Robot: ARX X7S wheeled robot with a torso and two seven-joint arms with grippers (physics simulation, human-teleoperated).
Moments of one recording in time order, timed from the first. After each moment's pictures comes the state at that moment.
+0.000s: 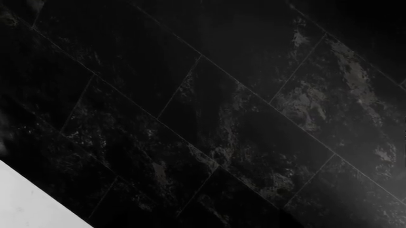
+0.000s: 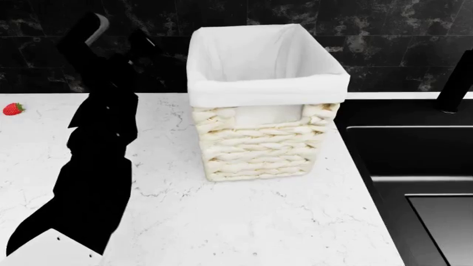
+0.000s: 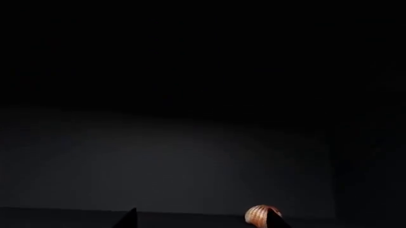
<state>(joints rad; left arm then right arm) -1.42 -0.05 -0.64 -1.31 0.00 0.01 0.01 2.12 0.60 -0.81 0.05 1.36 0.84 0.88</state>
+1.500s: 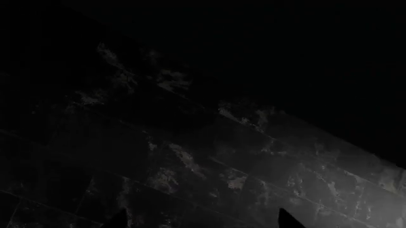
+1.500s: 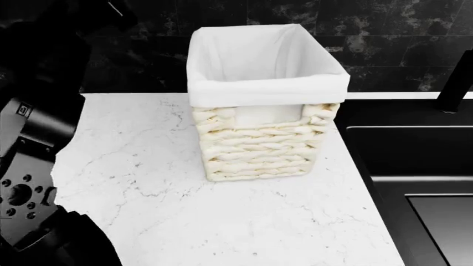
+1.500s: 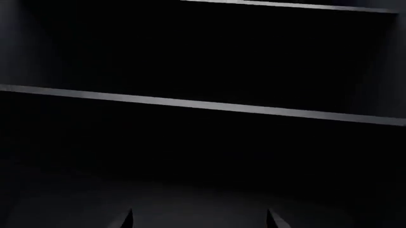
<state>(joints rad) -1.00 -0.09 -0.29 0.32 -0.60 -0.94 -0.20 2.35 0.59 -0.39 -0.31 2.05 1.14 1.45</state>
